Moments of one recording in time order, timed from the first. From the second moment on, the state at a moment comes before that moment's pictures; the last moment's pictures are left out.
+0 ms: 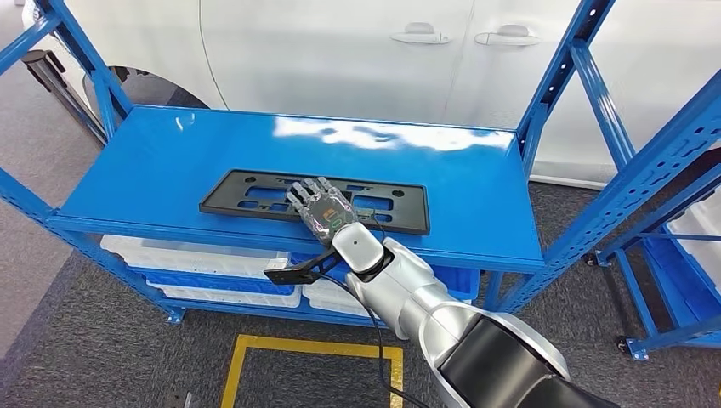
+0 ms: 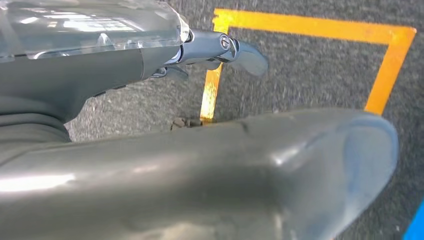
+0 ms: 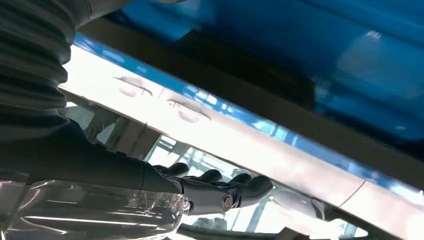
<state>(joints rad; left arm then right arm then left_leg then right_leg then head) -0.17 -0.09 1.03 -0.21 -0.86 -0.08 -0.20 -0.96 0.34 0.68 -0.31 1.54 -0.23 0.12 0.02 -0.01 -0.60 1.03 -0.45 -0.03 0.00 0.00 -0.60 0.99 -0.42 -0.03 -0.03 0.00</state>
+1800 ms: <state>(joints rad) -0.15 -0.09 1.03 -0.21 -0.85 -0.07 -0.21 -0.92 0.34 0.61 -0.31 1.47 -0.28 0.17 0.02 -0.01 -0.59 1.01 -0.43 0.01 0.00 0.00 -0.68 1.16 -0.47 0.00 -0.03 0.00</state>
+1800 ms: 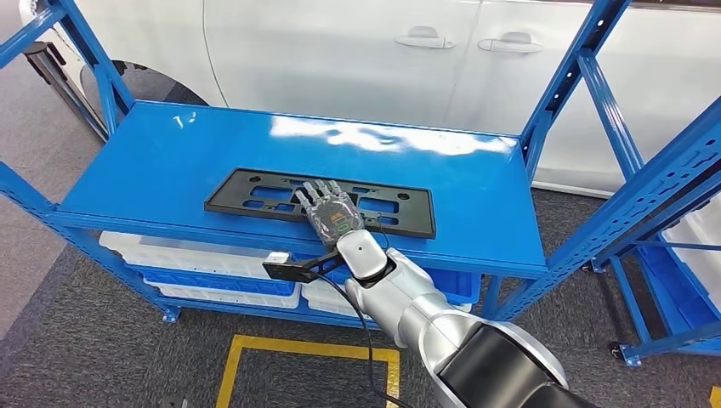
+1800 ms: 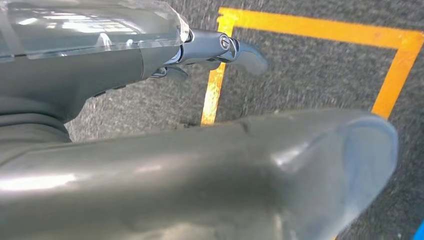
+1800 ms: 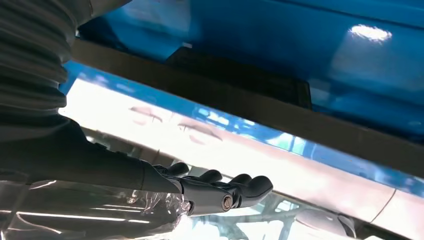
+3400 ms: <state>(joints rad) -0.15 -0.08 1.04 -0.21 -0.84 -0.07 -0.23 -0.90 0.35 0.60 -0.32 1.52 -0.35 0.18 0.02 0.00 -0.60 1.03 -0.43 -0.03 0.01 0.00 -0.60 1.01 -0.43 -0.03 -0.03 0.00</state>
